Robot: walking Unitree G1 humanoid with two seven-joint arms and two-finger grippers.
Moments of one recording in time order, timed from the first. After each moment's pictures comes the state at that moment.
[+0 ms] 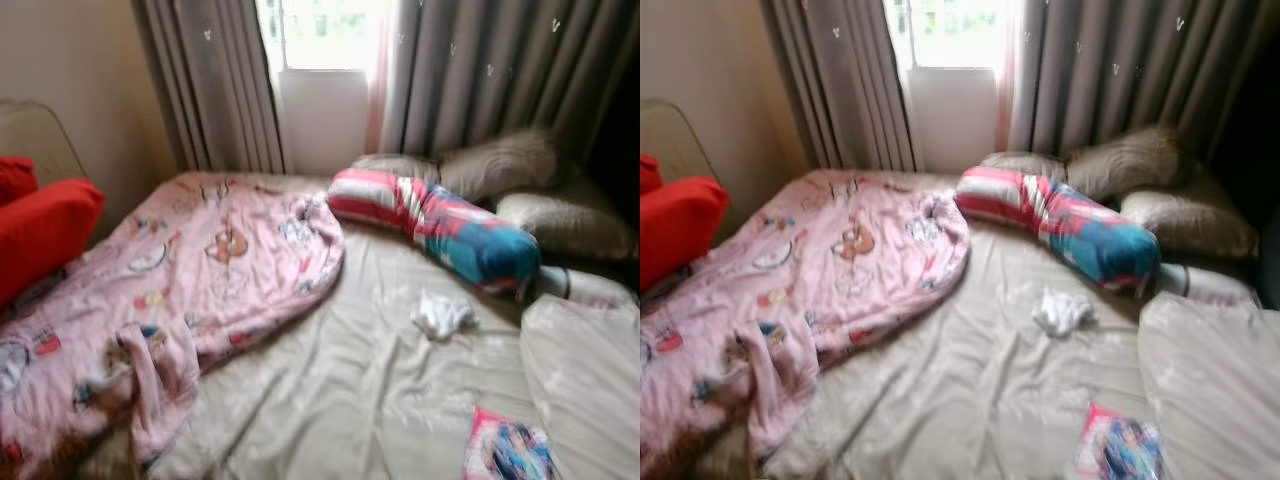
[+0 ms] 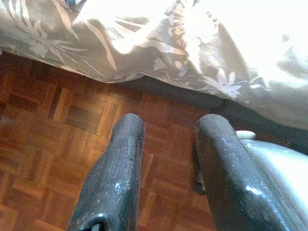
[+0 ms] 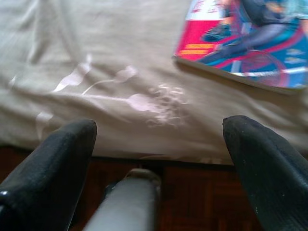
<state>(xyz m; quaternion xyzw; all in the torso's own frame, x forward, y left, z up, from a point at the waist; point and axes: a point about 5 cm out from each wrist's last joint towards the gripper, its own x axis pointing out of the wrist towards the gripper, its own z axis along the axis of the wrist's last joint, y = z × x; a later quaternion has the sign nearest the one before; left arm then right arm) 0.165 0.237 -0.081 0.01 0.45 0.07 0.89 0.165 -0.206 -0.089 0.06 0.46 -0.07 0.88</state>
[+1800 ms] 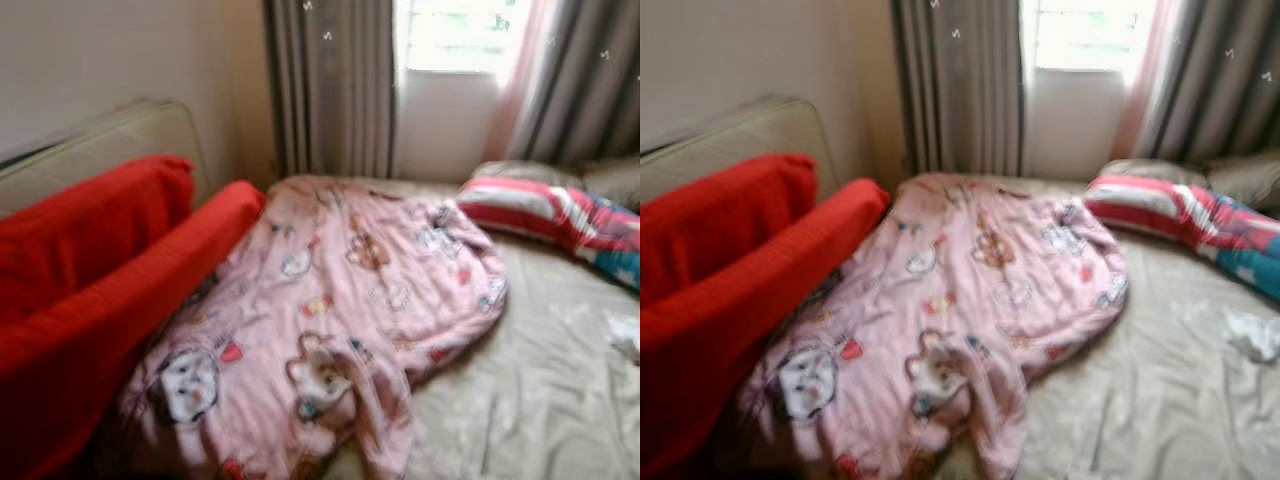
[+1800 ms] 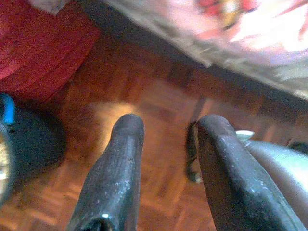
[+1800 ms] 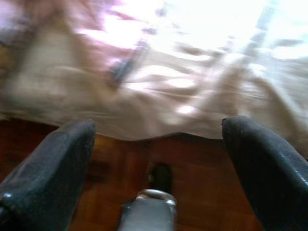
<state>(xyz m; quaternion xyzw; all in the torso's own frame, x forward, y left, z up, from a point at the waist) 0.159 0.247 -0.081 0.02 0.45 0.08 0.89 0.181 -0.181 -0.085 0.07 0.44 -0.04 0.90</state>
